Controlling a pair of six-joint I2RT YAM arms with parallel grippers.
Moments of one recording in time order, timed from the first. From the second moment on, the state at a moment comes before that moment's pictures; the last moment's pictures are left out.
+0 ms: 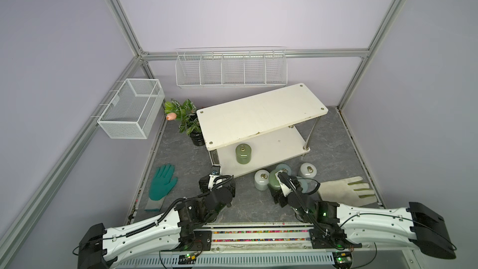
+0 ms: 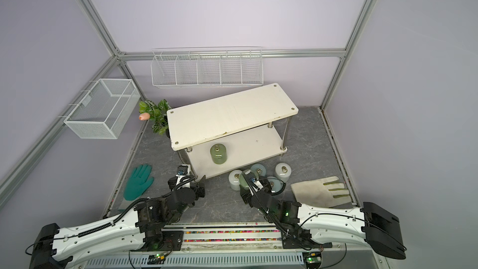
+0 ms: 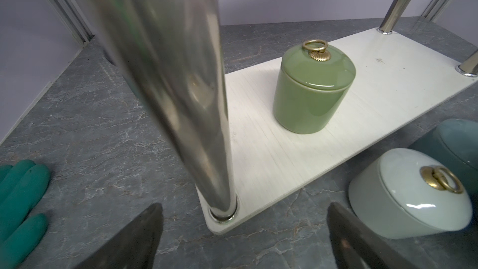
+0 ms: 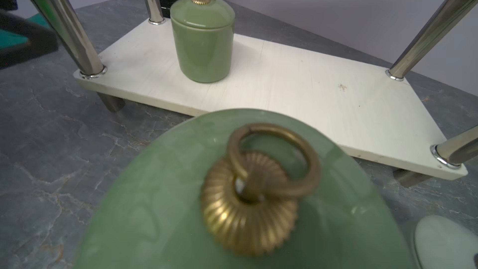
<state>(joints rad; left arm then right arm) -1.19 0.75 0.40 -0.32 -0.87 -0.58 1.28 0.97 0.33 0.12 0.69 0.26</state>
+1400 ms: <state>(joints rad) -1.19 0.82 0.45 -0.31 -0.86 -0.57 1.30 1.20 0.24 0.23 0.62 0.47</state>
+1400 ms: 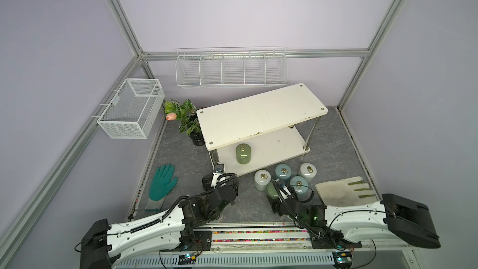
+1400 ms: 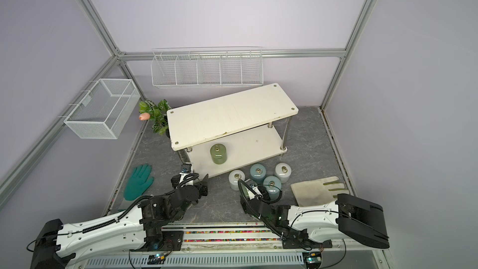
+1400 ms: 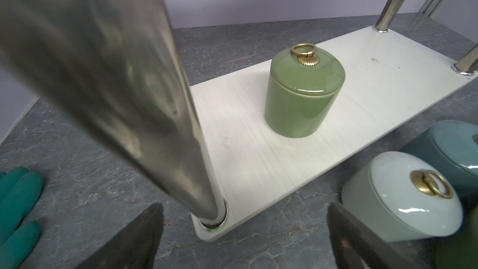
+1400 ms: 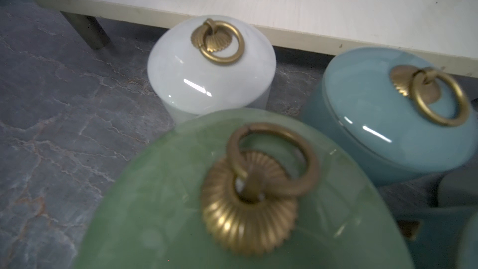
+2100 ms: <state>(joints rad) -1.19 0.87 0.48 -0.30 -0.85 -0.57 1.30 1.19 0.26 0.14 0.61 0.55</state>
